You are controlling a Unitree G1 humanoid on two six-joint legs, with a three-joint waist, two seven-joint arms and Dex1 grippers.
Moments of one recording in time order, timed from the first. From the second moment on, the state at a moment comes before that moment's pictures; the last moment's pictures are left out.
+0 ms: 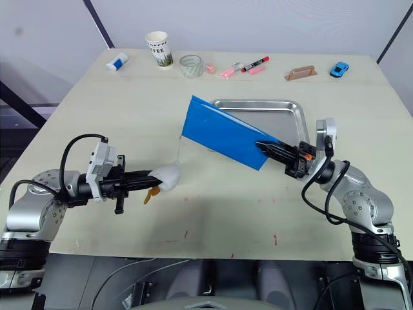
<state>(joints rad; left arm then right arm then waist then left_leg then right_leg) -0.19 0.83 0.14 -0.01 -0.54 0.32 -1.35 -0.32 -0.49 -0.13 -0.17 0.87 0.54 1.02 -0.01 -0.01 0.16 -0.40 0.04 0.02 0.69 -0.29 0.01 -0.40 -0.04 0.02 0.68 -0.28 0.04</state>
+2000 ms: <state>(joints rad) -0.51 0.63 -0.02 0.33 -0.40 0.13 -1.49 -0.28 -0.61 0.07 -0.08 0.45 0.19 1.27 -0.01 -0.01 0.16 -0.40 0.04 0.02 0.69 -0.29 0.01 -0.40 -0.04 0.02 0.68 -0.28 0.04</state>
